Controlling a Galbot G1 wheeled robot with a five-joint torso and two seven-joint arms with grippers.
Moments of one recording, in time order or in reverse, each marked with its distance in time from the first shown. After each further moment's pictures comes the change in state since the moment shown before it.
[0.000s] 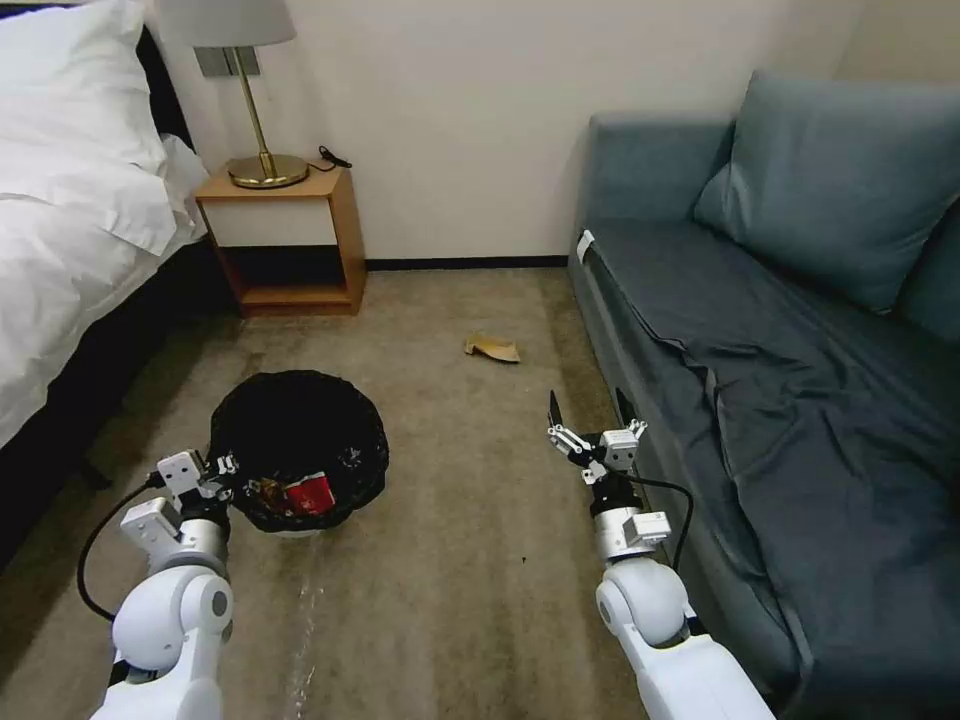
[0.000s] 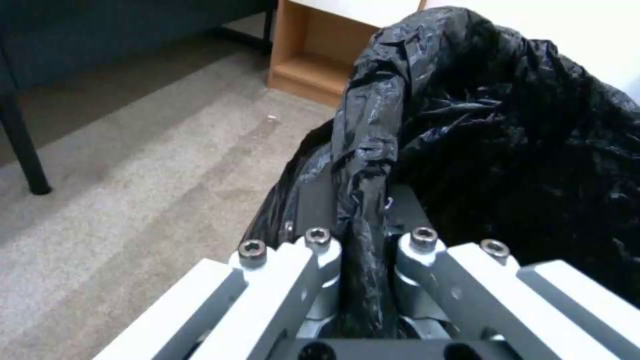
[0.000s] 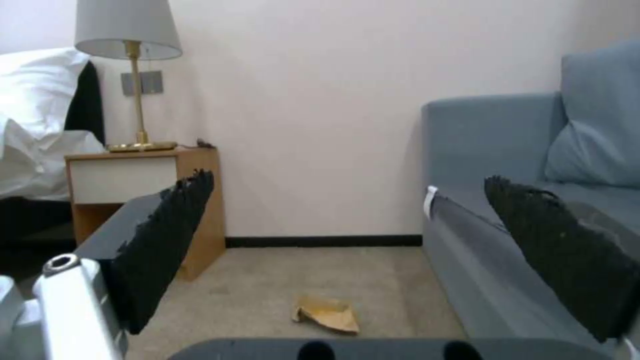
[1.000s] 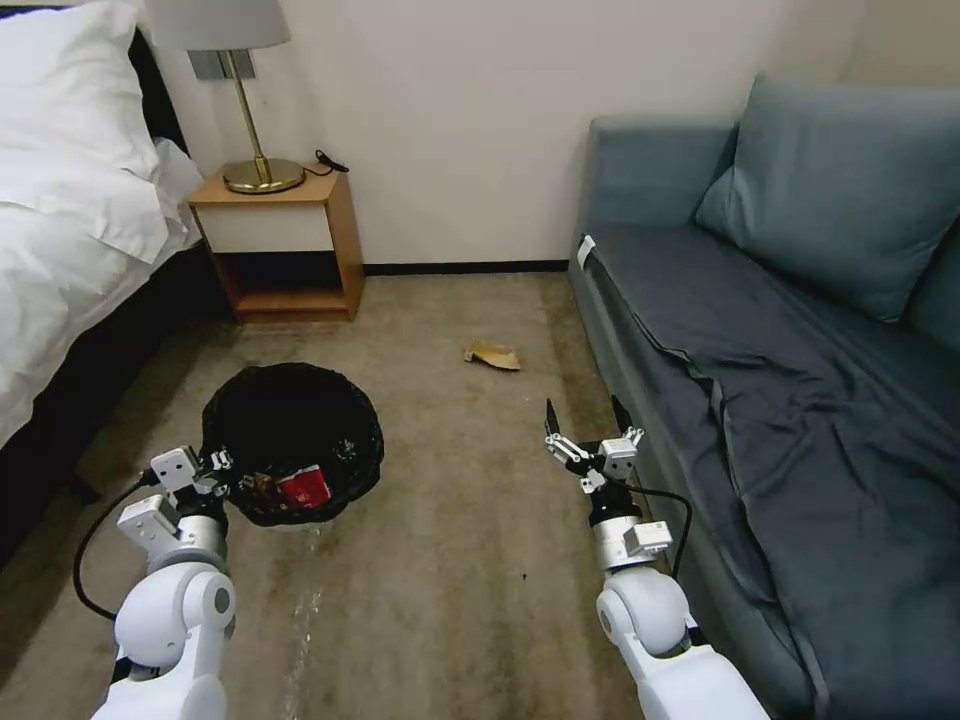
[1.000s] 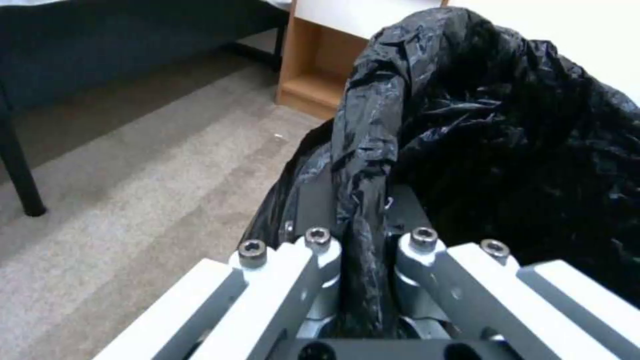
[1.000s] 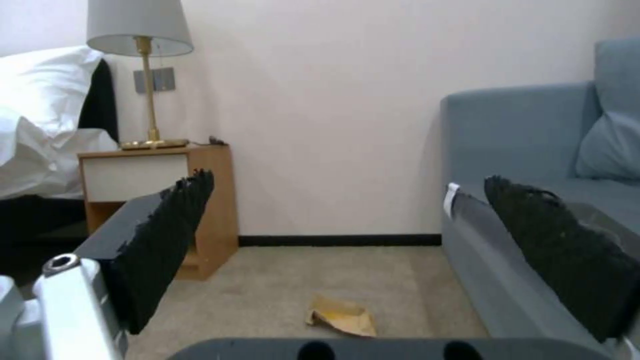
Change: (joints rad) left arm -0.008 -0.007 0.001 -0.012 0.002 -0.012 -0.053; right arm -0.021 0.006 -0.001 -0.005 0.012 0.022 -0.048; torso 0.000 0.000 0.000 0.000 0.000
